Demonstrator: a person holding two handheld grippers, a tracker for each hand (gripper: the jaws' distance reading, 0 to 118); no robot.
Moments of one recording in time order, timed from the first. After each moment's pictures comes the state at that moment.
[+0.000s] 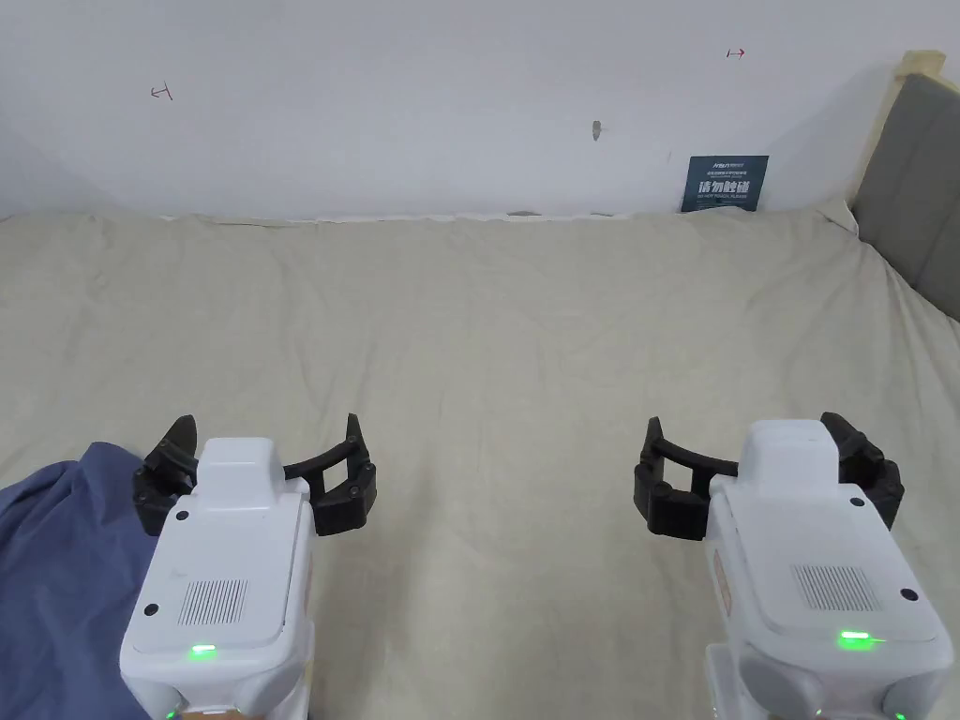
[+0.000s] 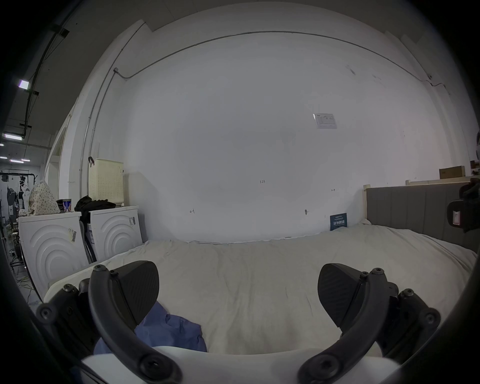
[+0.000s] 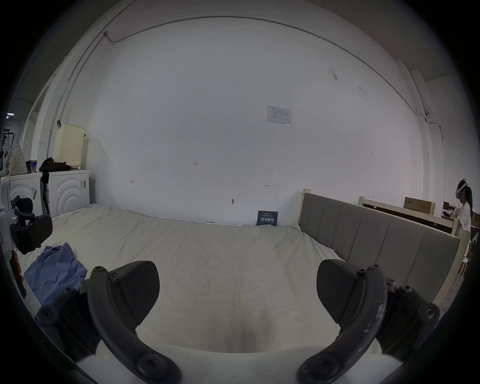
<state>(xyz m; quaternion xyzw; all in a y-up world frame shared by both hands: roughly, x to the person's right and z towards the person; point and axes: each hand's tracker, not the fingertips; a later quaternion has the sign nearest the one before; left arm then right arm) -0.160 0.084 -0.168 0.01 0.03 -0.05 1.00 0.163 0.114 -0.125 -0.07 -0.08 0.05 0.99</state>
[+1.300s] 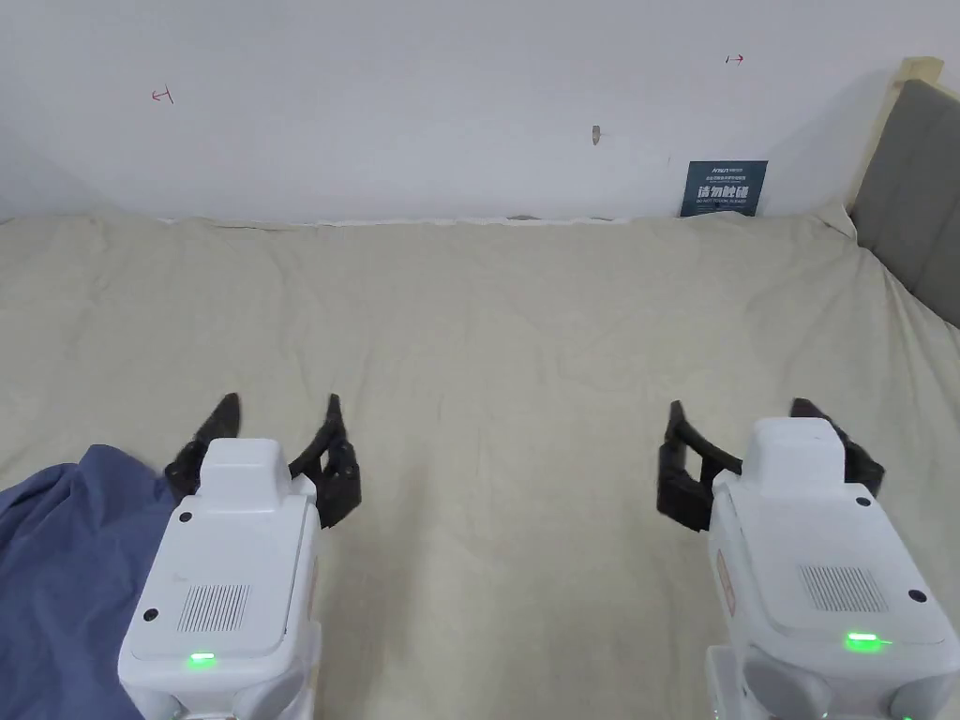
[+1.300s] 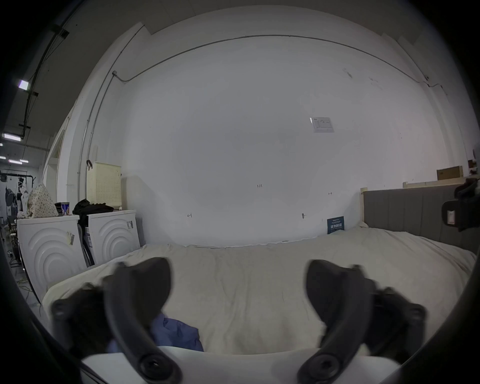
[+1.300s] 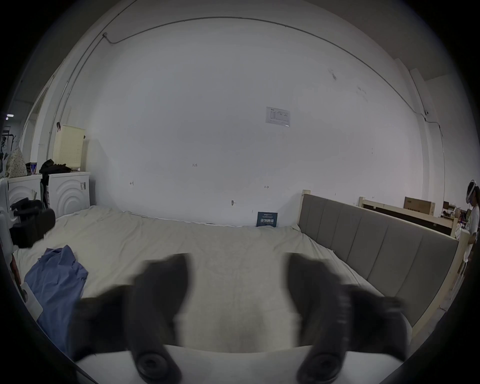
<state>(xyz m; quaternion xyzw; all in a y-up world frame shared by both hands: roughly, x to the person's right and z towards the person) -0.154 0.093 -0.161 0.02 0.02 -0.04 1.00 0.163 0.122 -0.122 -0.07 -0.08 0.05 0.99</state>
